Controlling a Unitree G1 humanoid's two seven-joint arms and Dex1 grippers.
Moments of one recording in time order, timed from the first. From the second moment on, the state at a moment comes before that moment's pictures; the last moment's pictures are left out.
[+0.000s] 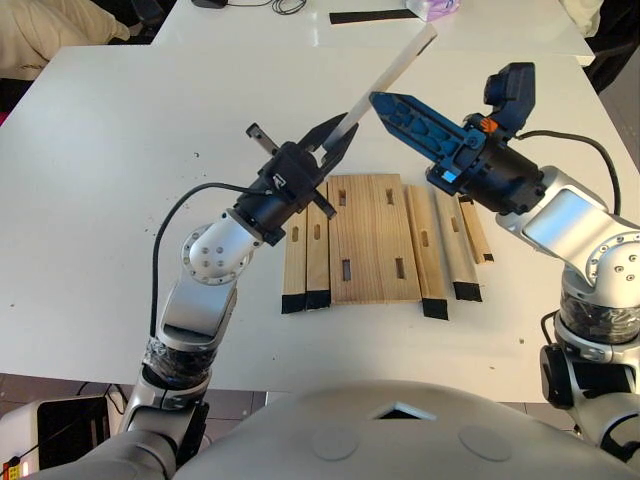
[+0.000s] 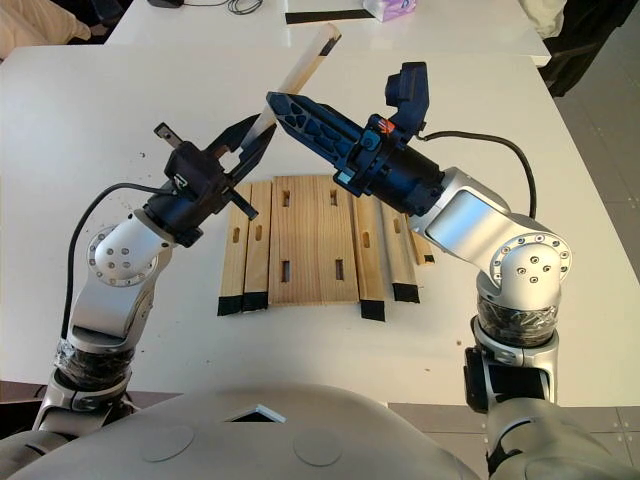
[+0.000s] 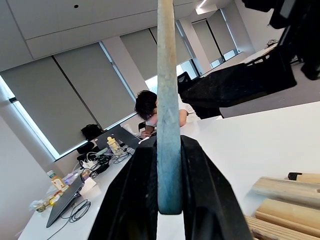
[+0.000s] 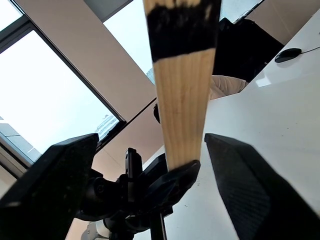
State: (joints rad) left arm -0.08 0.35 -0.21 -0.56 -0.04 0.07 -0.42; right arm -0.32 -0.45 -0.07 -0.50 1.72 0.81 -0.07
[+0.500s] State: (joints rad) left arm -0.01 0.39 -0.21 -0.57 -0.04 0.06 -0.47; right arm -0.32 -0.44 -0.05 -0.49 1.60 0.79 -0.02
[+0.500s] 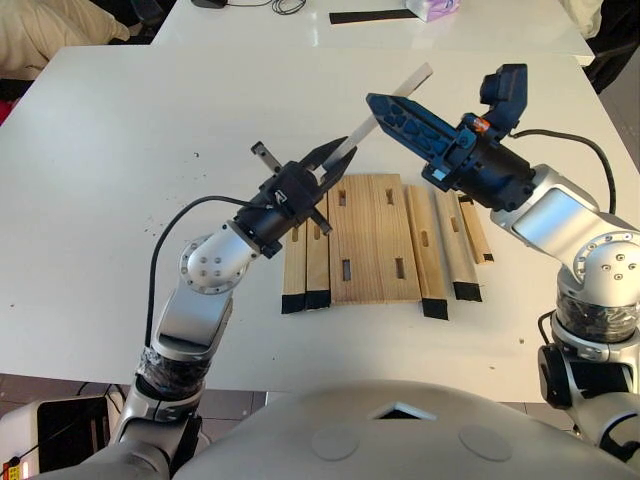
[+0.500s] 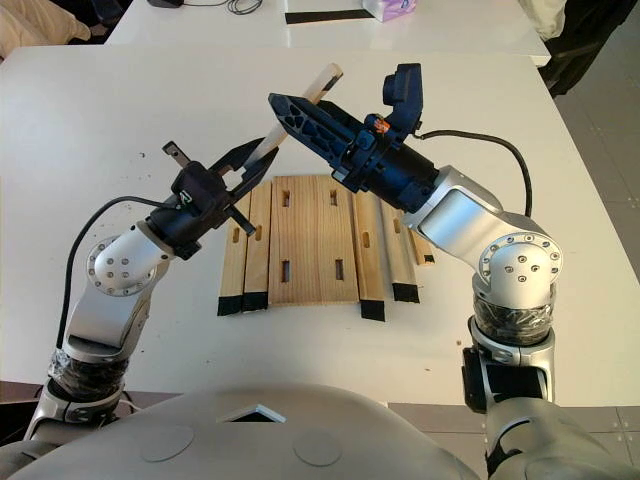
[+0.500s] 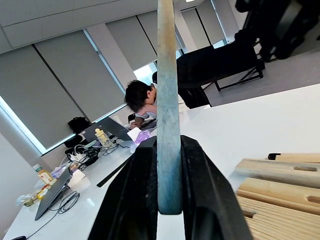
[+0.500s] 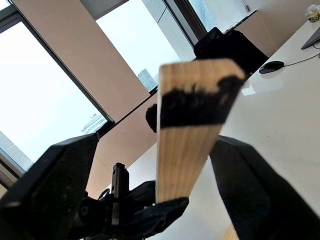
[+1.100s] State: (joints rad) left arm 0.02 0.40 -0.20 -0.59 -0.06 0.06 -0.51; right arm -0.31 -0.50 -0.04 -0.48 1.55 0.82 0.06
